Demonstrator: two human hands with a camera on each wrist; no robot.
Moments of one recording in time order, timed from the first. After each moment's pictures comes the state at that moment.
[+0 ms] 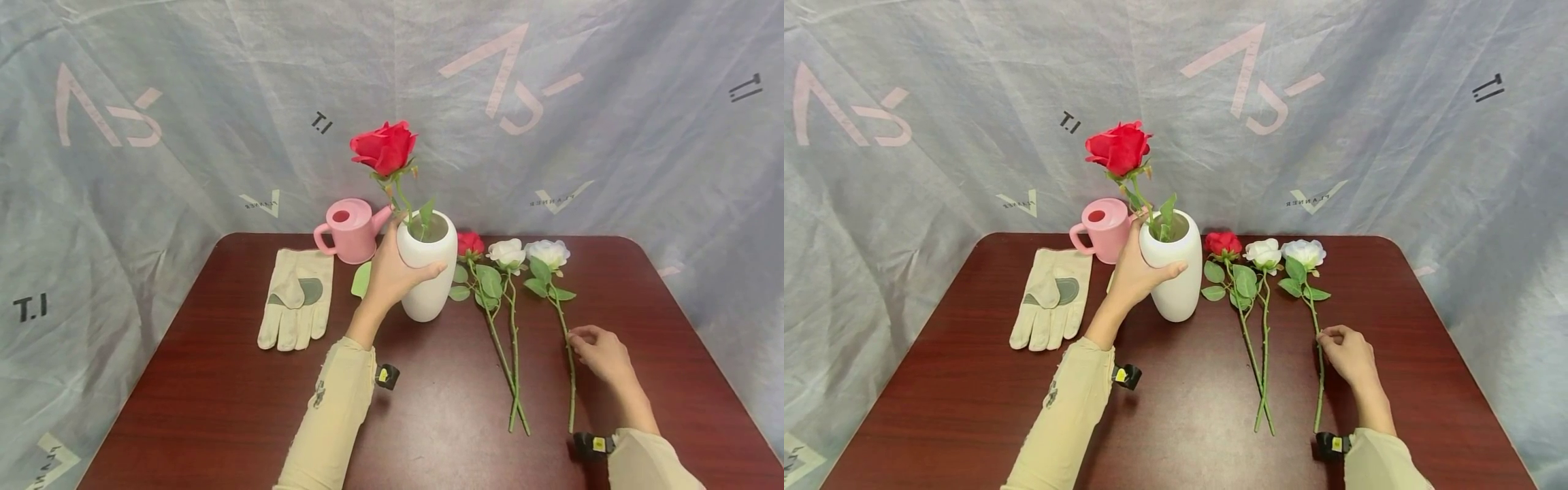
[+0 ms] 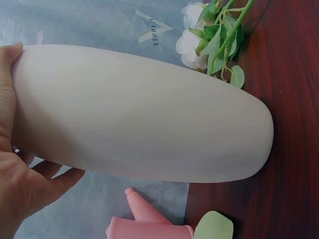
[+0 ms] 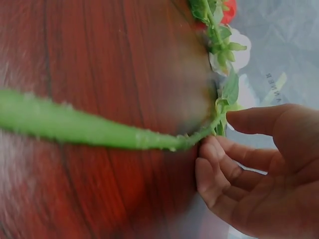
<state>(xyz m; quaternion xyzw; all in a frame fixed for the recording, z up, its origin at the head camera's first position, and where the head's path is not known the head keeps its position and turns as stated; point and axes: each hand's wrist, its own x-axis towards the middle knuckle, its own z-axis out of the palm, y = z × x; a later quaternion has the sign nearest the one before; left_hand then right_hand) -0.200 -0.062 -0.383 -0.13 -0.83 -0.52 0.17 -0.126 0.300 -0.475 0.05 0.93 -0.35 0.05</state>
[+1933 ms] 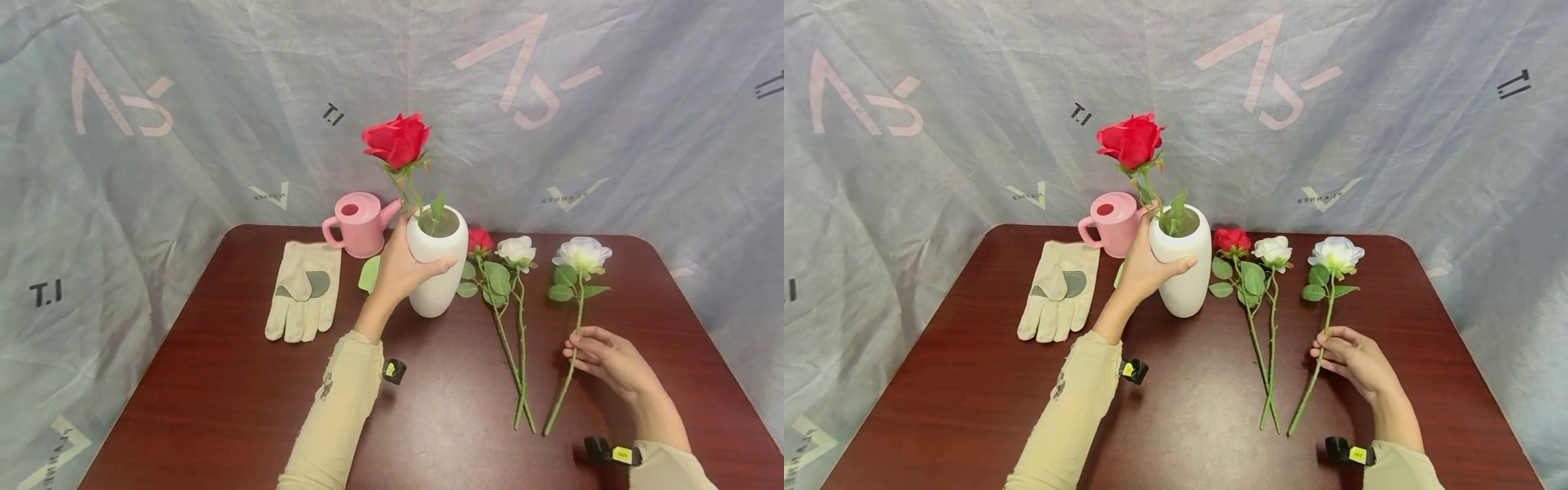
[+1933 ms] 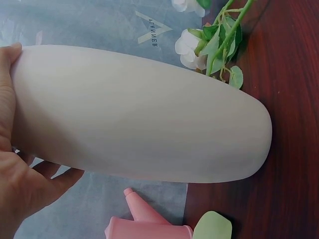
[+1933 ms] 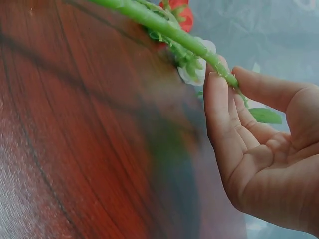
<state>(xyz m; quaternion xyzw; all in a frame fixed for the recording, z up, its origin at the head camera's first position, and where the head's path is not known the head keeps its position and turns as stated) -0.202 -0.064 -0.384 -0.13 -0.82 -0.54 0.16 -0.120 0.308 -0.478 -0.02 0.65 -0.74 0.19</state>
